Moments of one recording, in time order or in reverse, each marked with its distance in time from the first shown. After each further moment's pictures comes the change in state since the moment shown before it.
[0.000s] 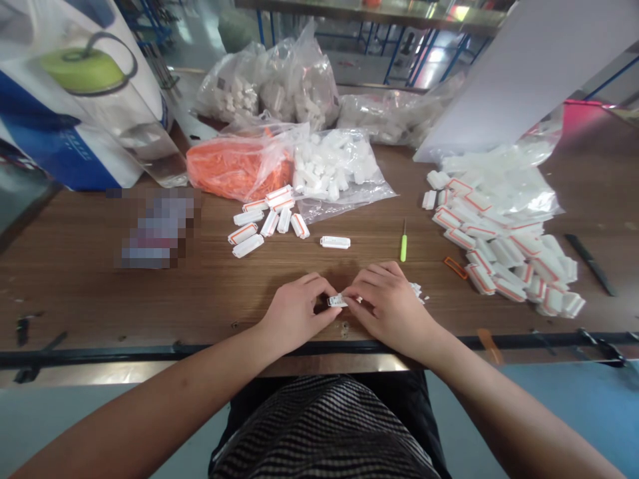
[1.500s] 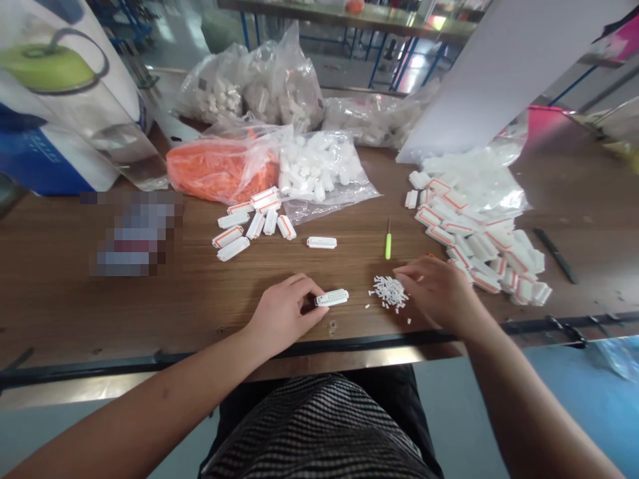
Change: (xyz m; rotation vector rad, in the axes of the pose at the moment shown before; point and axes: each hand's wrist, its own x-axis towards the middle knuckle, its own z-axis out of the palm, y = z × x) left_hand 0.000 -0.003 0.000 0.067 0.012 0.025; right_hand -0.047 0.064 -0.032 0.021 0.198 0.444
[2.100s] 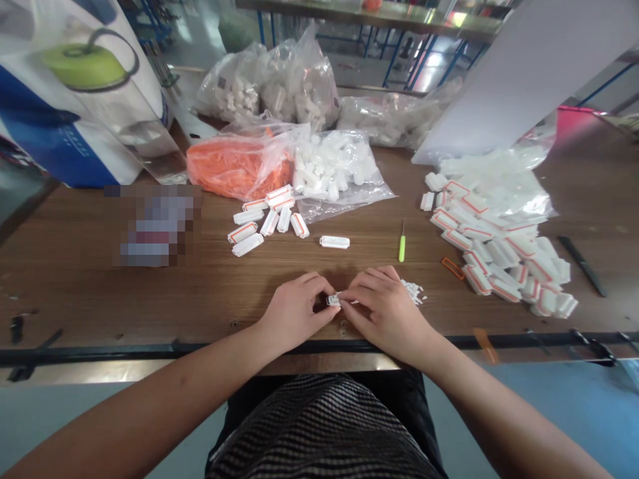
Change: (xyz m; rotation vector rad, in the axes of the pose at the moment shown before) left_hand 0.000 0.002 0.001 -0.046 -0.014 -0.039; right_hand 0.002 -0.080 0.039 0.023 -0.168 -0.437
